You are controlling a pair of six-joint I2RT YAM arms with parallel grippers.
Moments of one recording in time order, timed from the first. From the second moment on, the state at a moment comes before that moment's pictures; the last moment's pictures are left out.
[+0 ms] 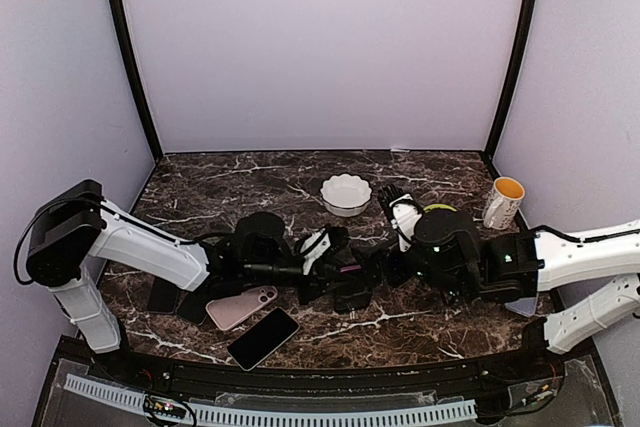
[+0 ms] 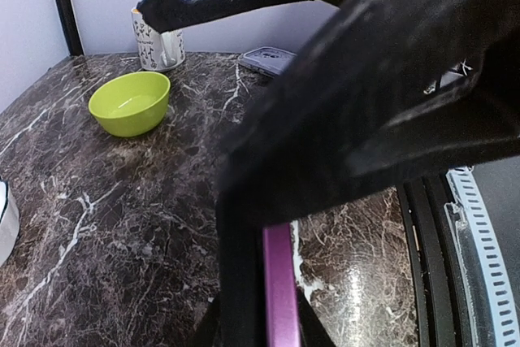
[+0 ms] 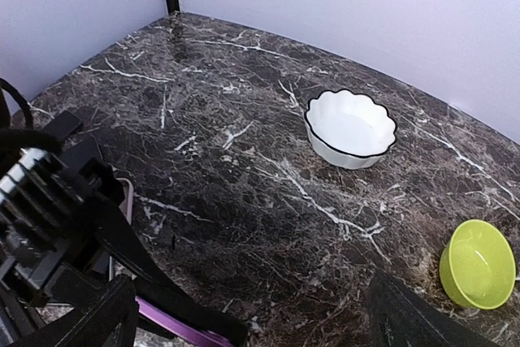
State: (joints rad) left arm -1.05 1.71 0.80 0.57 0.34 0.10; right arm 1.27 1.17 0.77 -0.11 0.59 0.29
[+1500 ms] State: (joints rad) left arm -1.05 1.75 0.76 0.69 0.37 0.12; right arm 1.22 1.38 0.74 0.11 0.61 0.34
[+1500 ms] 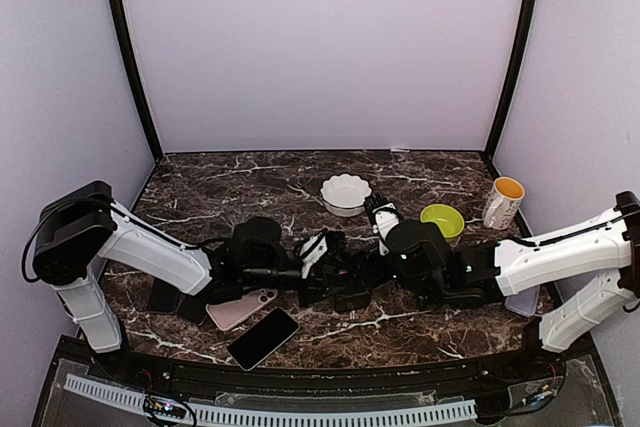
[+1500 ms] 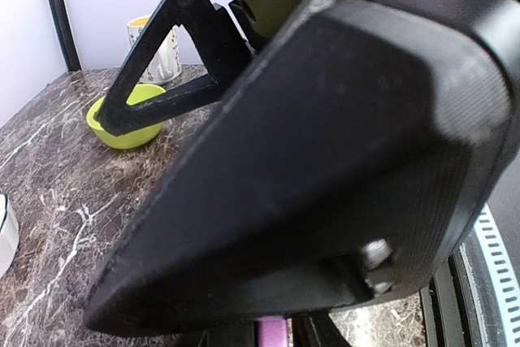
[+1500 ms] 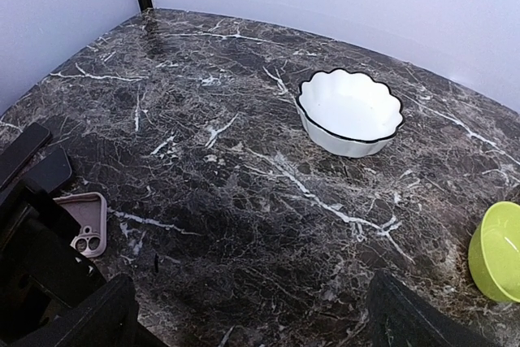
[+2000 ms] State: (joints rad) left arm -1.05 1.75 0.76 0.68 0.37 0.12; right arm 1.17 1.28 0.67 0.10 0.46 0.30
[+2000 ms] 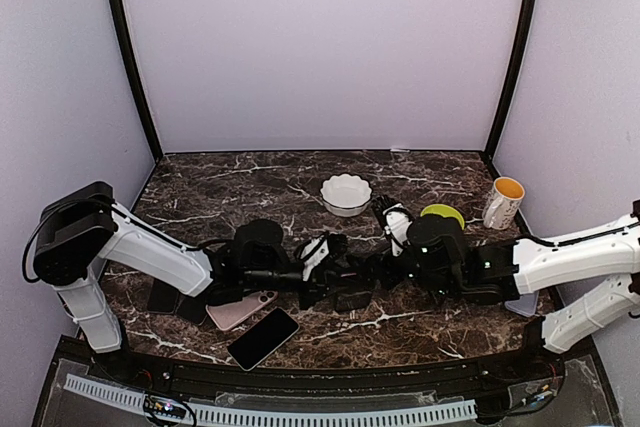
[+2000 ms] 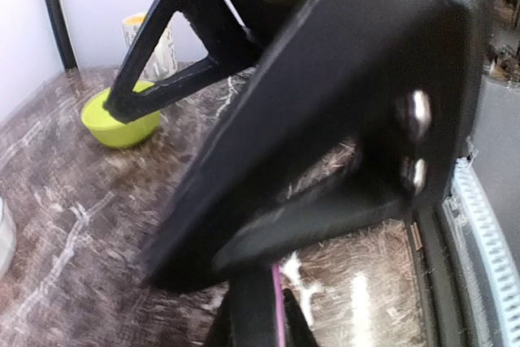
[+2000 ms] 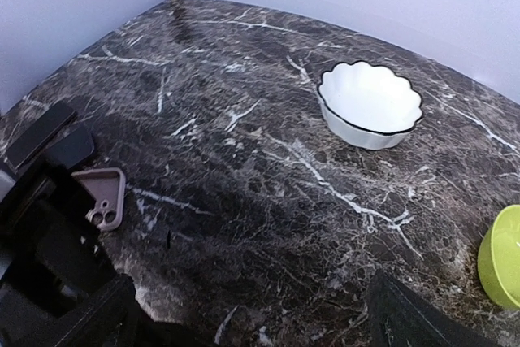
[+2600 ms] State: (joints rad) left arm -1.05 1.47 0.79 0.38 0.52 0.18; right arm 1.03 0.93 0.71 -0.15 -0.29 0.05
